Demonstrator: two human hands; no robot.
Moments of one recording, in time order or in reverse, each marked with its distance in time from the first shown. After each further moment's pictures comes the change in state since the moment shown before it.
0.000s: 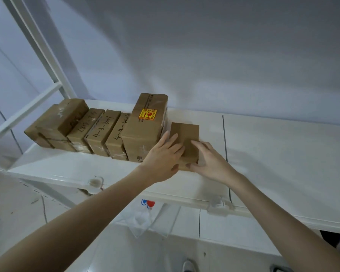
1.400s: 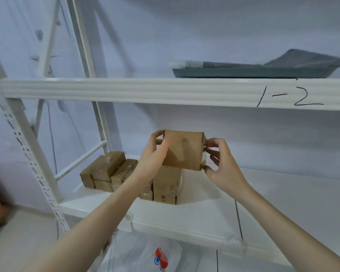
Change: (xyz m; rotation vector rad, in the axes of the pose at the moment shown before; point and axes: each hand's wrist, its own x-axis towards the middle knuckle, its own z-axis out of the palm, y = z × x) left_hand -0.112 -0.018 -0.179 -1.429 0.643 -0.577; right_hand -0.098 -0.142 -0.074 0.444 0.478 -0.450
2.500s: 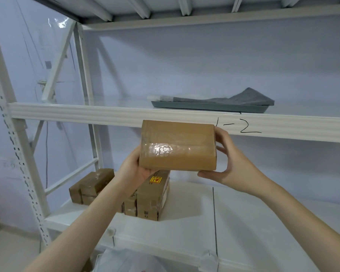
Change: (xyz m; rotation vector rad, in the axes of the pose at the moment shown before) left_hand -0.045 0.062 0.018 -0.660 -0.128 -0.022; right_hand -0.018 -0.073 -0.116 -0.209 -0.179 -0.241
